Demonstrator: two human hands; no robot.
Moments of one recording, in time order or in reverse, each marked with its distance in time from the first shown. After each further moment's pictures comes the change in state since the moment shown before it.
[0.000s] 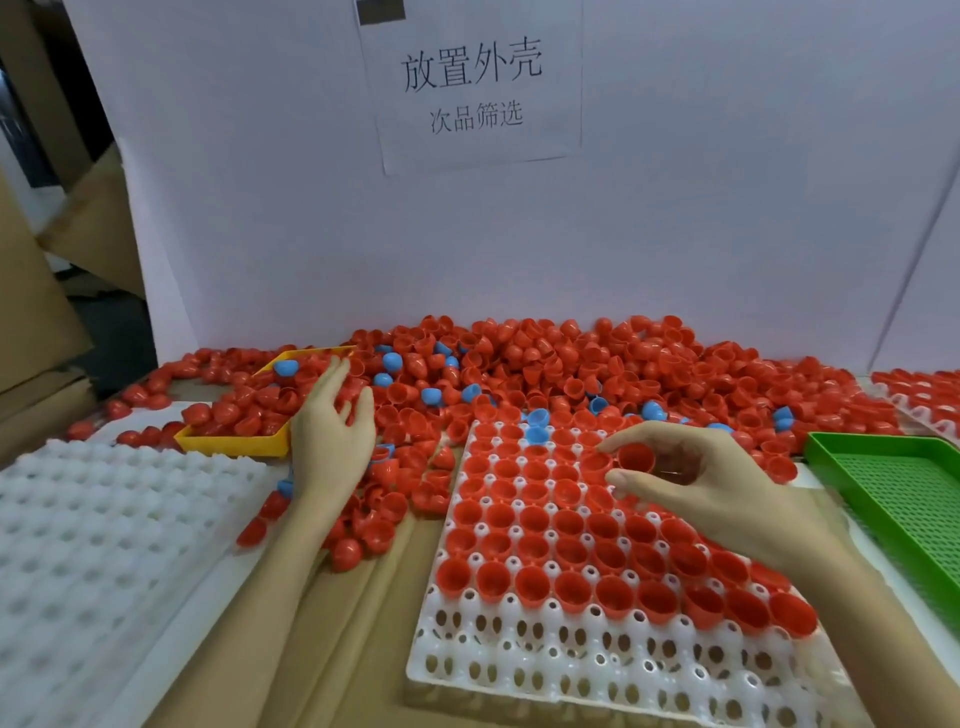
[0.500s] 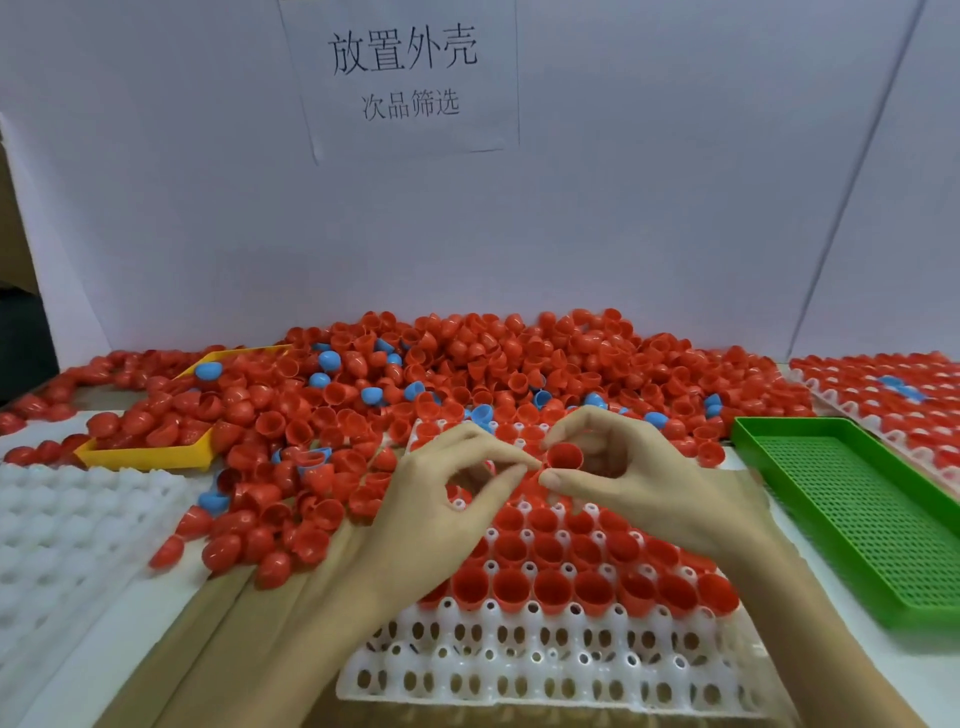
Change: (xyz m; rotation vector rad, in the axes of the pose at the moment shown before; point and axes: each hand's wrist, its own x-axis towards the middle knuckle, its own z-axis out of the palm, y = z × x) left_hand -0.100 0.105 0.032 -0.338 -0.558 0.420; right_hand -0.001 -0.002 0.000 0.223 -0.083 0.063
